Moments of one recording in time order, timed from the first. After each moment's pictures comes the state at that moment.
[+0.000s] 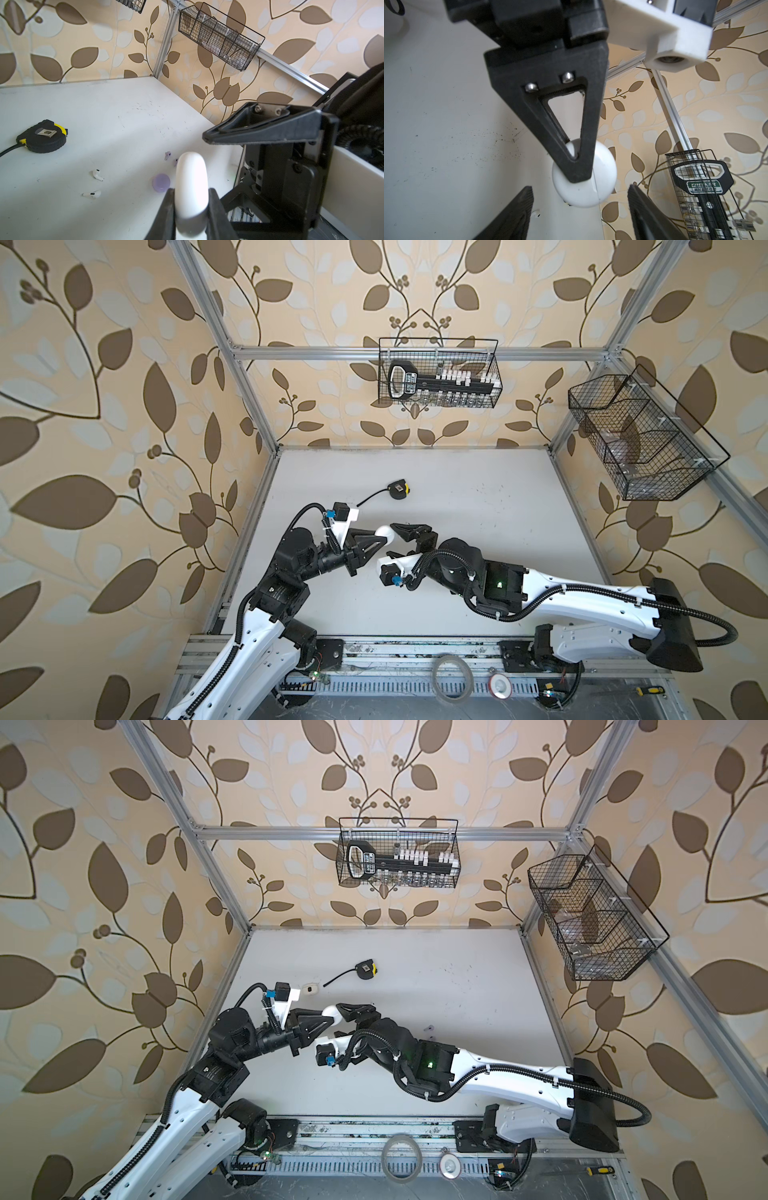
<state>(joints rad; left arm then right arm) -0.38 0.61 0.55 -0.06 0.71 -0.36 1.21 1.26 0.95 0.03 0.36 -0.96</state>
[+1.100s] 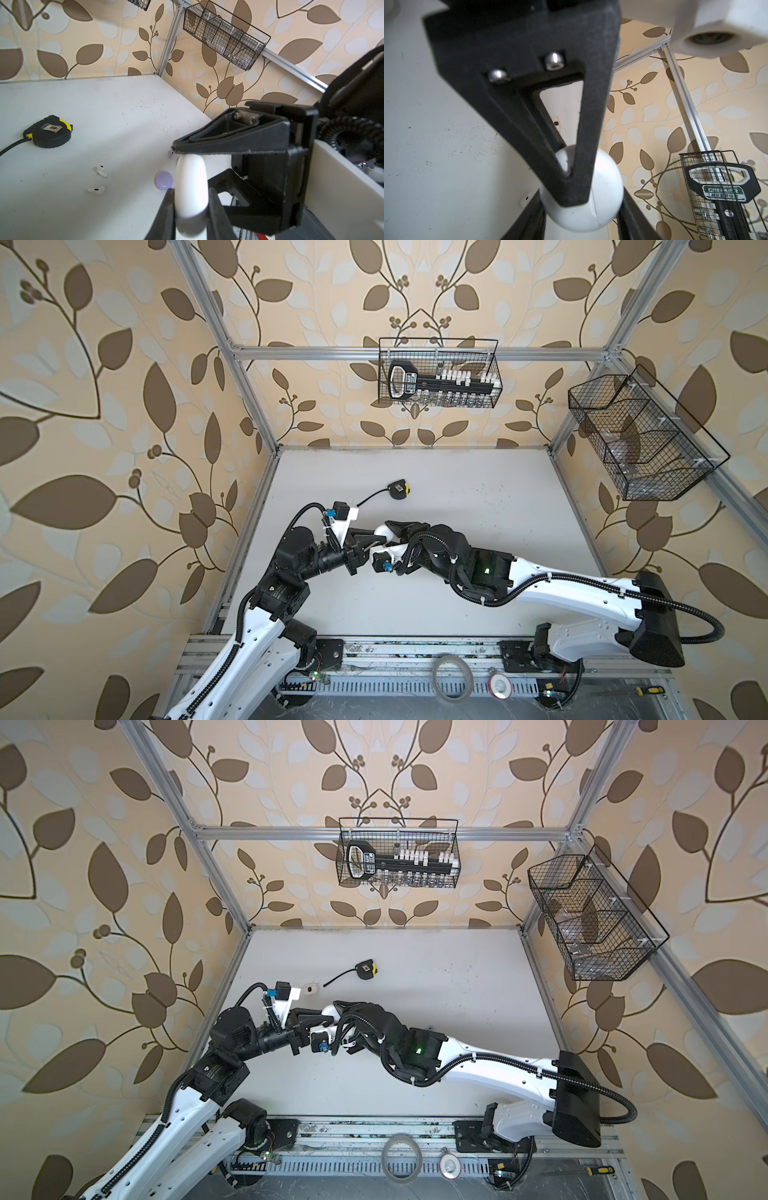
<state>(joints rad) -0.38 0.61 0.55 -0.07 0.70 -0.36 1.15 1.36 1.06 -0.04 0.32 -0.95</state>
